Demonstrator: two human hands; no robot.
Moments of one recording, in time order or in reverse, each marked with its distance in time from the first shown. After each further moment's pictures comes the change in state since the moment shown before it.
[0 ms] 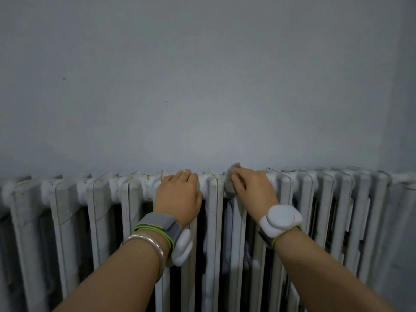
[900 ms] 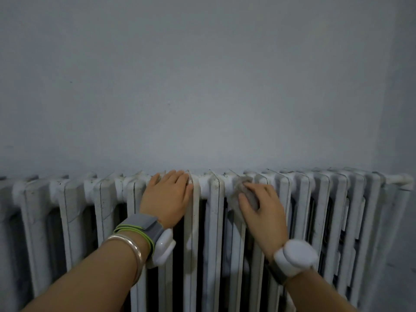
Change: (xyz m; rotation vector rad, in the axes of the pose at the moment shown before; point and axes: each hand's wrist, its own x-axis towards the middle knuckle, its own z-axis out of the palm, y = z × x) left_hand -0.016 -0.023 -0.014 0.032 -0.015 -0.026; right_hand -0.060 -0.021 -0.024 0.247 0.126 0.136
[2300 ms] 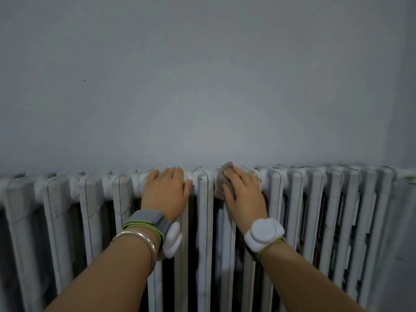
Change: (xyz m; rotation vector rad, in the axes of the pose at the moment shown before) left_hand -0.008 -0.031 0.002 0.029 0.070 -0.102; right_hand 0.014 -0.020 0.067 -0.237 0.033 -0.226
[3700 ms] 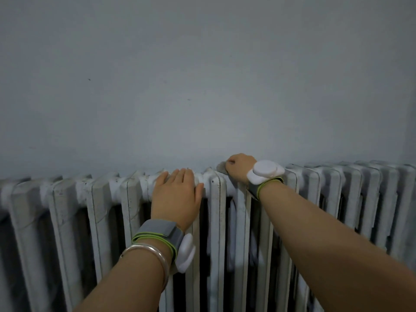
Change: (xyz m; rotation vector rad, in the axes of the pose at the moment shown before) left_hand -0.003 -0.002 0.006 0.029 -0.024 -0.019; right_hand 0.107 -0.005 0.021 -0.179 -0.728 0.290
